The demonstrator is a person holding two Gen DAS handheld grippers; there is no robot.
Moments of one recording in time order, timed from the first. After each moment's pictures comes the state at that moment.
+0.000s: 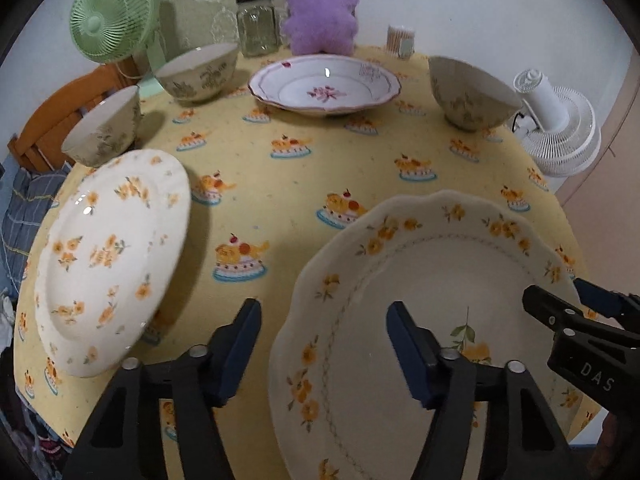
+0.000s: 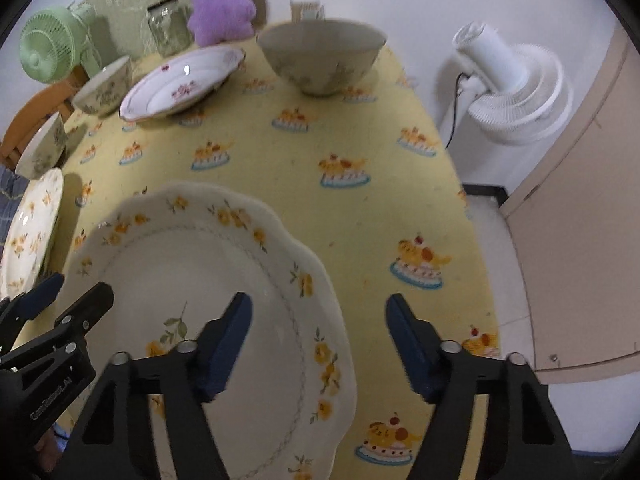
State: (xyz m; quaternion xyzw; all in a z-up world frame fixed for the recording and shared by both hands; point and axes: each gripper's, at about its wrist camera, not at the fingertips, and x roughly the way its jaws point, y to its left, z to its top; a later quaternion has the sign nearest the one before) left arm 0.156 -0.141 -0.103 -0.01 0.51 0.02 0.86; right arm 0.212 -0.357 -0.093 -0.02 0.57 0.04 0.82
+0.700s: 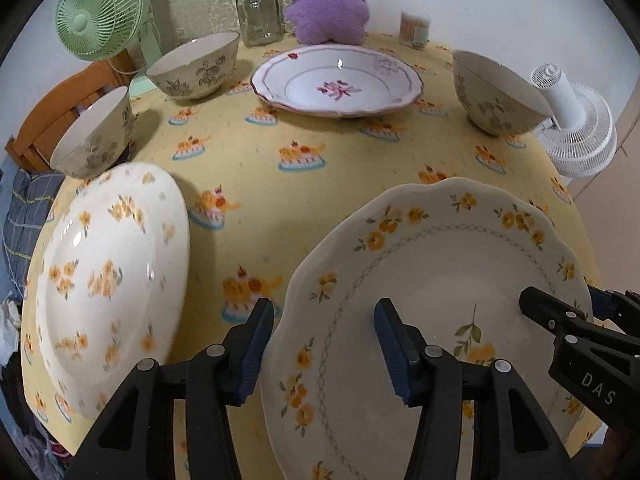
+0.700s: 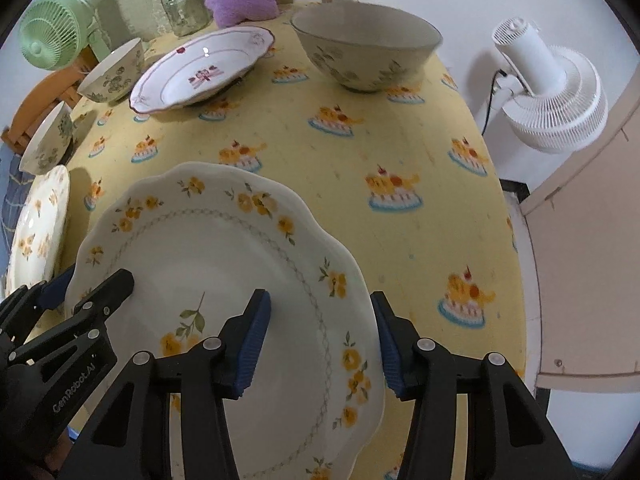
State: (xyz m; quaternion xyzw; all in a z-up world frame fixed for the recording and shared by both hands) left arm 0.193 -0.128 -0.101 -0.01 0.53 0.03 0.85; right arm 0.251 -0.328 -0.092 -0.03 0.60 0.07 0.80
